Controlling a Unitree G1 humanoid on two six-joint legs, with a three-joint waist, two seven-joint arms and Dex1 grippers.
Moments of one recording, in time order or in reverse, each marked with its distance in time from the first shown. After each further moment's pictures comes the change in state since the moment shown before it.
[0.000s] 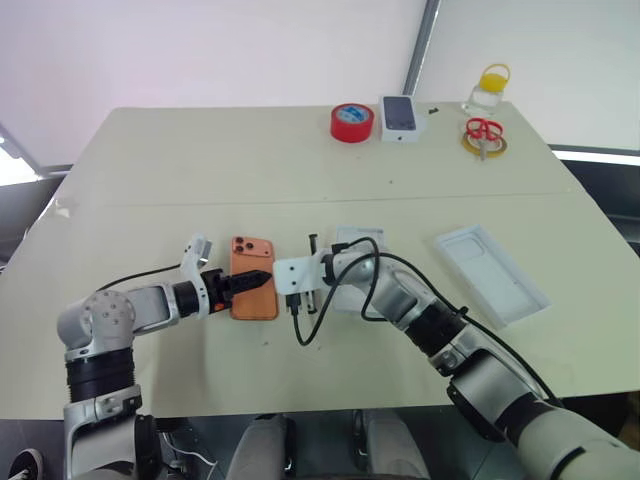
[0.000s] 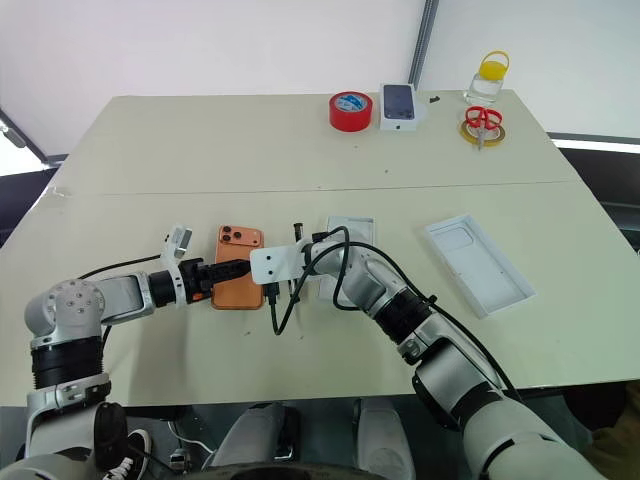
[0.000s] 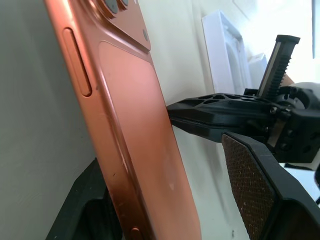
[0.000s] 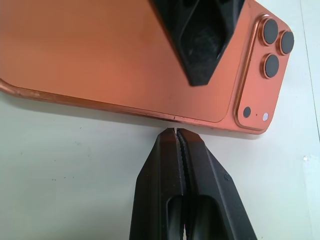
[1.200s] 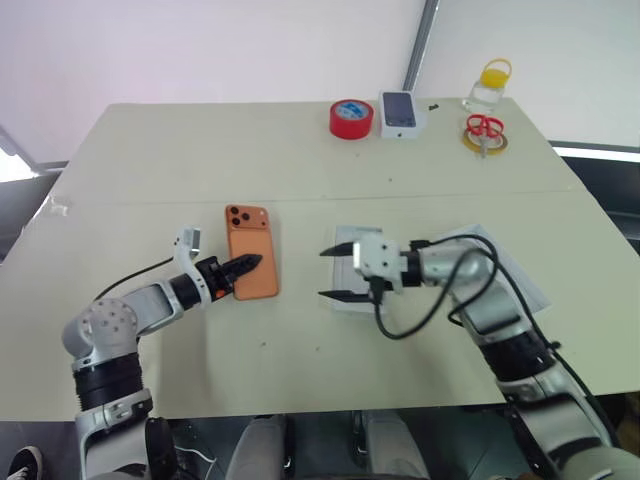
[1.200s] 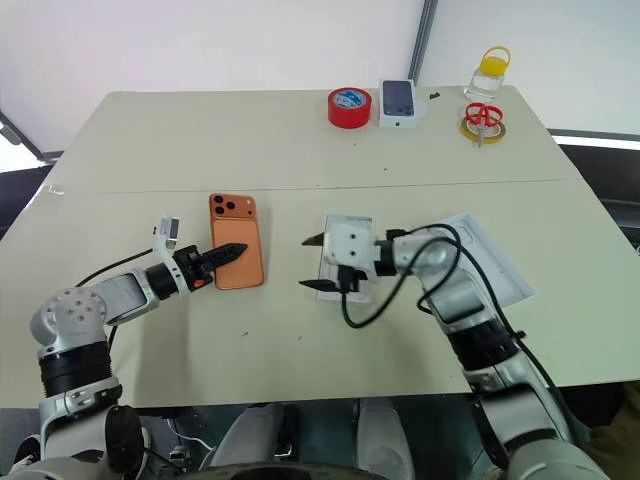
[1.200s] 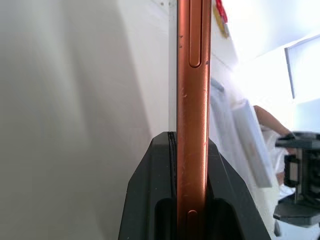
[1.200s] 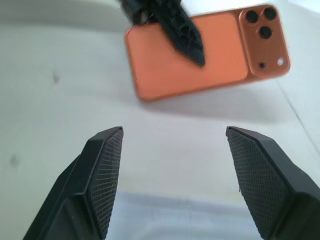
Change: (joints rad) left arm 0.013 -0.101 0.069 -0.048 -0.050 -0.151 0.056; right arm 0.316 -0.298 -0.335 -0.396 0.473 0.026 0.285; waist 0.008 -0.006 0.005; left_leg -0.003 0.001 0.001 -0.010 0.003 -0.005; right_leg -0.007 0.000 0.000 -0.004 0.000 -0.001
